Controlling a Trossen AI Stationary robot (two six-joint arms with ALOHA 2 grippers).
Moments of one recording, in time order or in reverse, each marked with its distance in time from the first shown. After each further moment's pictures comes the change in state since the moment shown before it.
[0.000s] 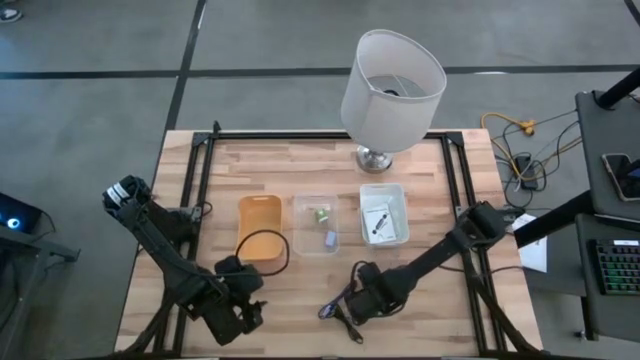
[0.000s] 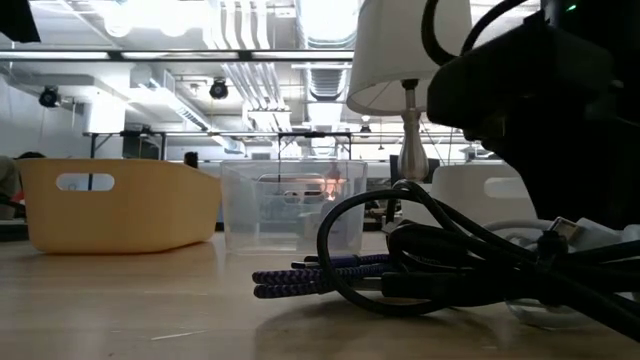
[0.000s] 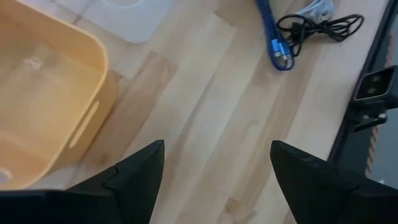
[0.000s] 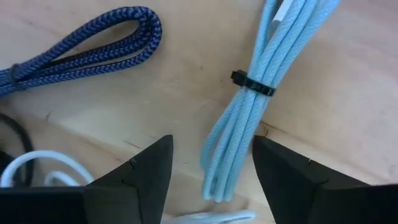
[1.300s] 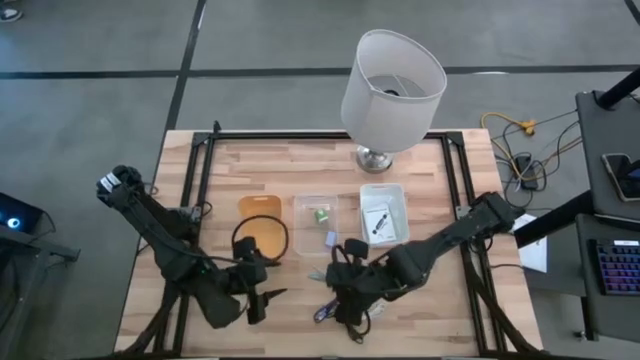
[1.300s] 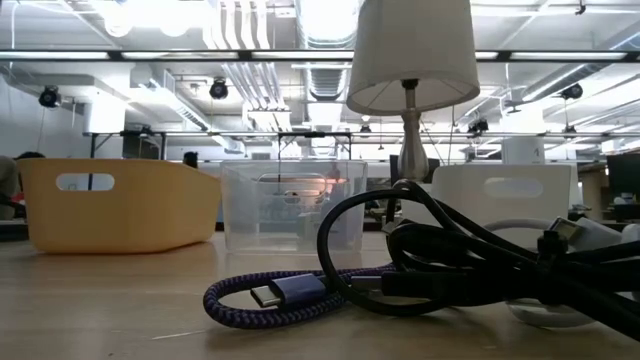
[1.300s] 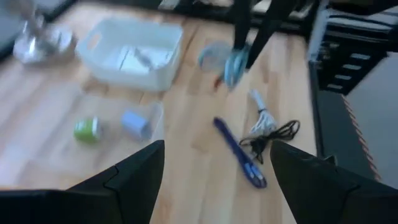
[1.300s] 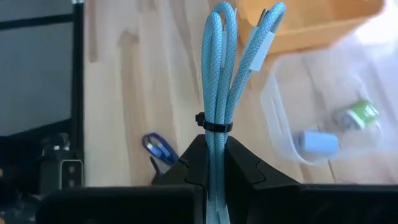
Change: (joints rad) left arm 0.064 -0.124 0.001 0.308 -0.278 0.560; right arm -0.039 -0.111 0.507 -0.127 0.293 -1.162
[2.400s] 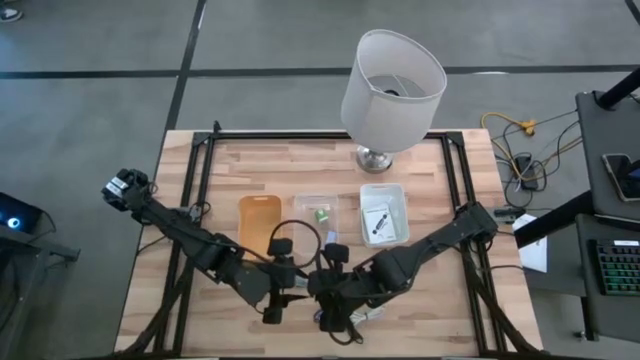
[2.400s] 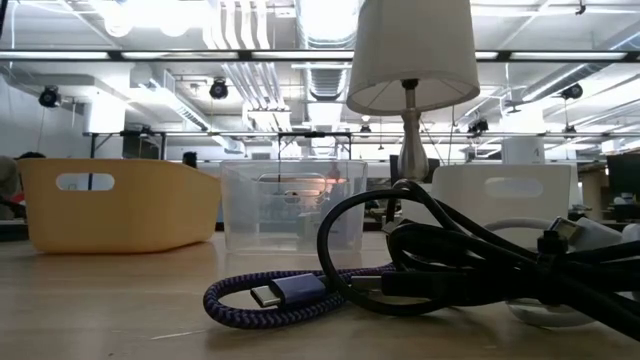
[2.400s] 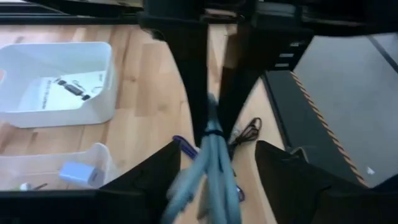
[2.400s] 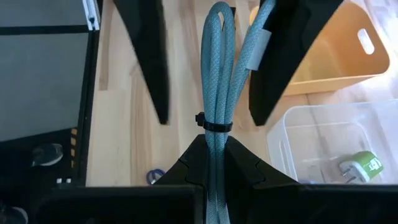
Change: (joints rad) left arm 0.184 0.067 0.006 0.260 0.374 0.389; right arm -0.017 0.142 0.241 -0.013 0.025 -0.125
